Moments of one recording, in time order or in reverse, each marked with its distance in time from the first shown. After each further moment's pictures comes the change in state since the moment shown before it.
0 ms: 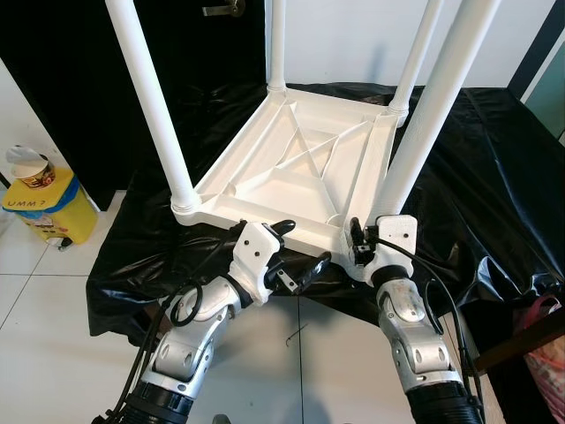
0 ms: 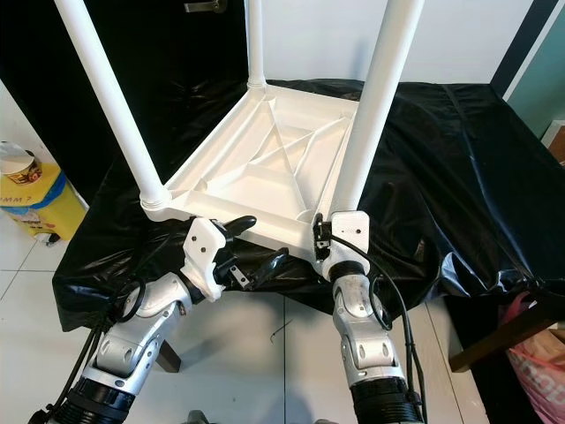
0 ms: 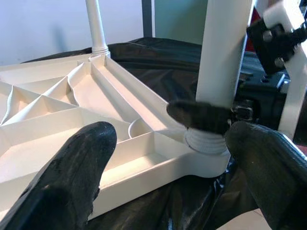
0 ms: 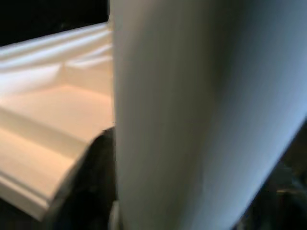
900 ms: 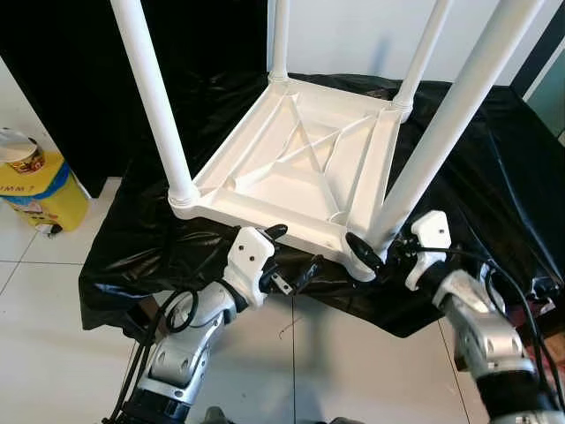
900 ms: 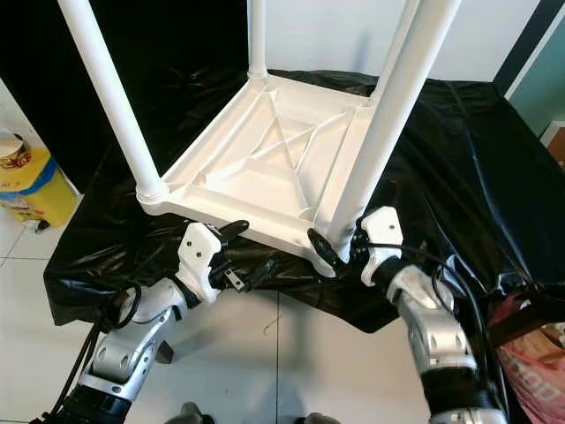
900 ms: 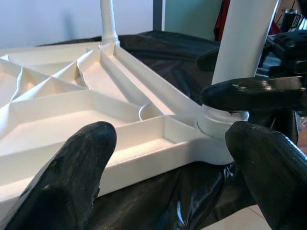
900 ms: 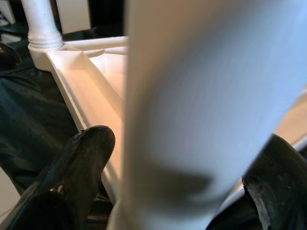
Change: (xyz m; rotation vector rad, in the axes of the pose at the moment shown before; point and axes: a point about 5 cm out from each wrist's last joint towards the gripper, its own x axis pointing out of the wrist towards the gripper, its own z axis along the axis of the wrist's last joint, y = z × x) left arm -0.008 0.001 -0.005 0.004 0.021 0.029; right arm 0.012 -0.045 0.017 -0.095 -0.036 0.639
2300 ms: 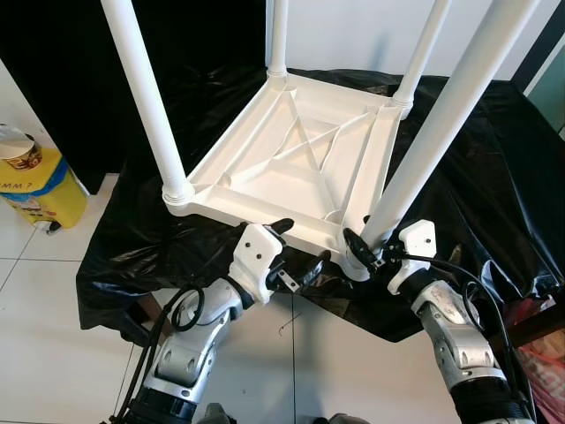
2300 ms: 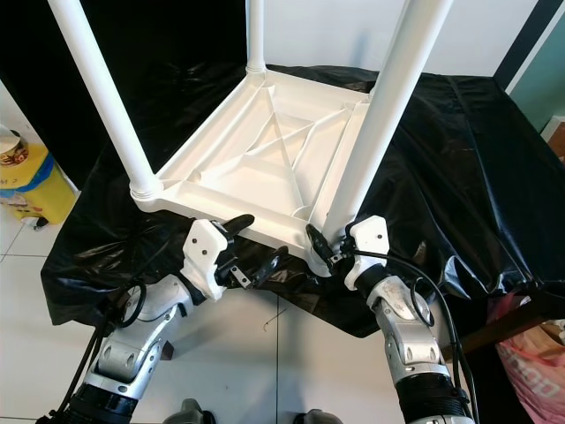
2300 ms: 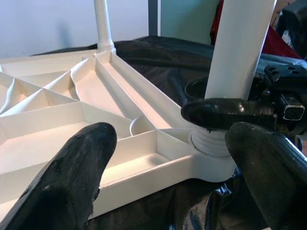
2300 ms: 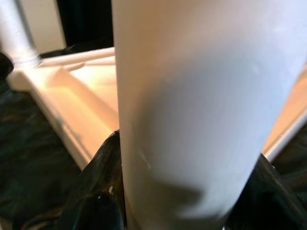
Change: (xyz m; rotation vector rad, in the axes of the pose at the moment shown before) left arm 0.009 -0.006 0.008 0.026 -0.026 -0.019; right arm -0.002 0.028 -0.011 0.076 -0.102 -0.224
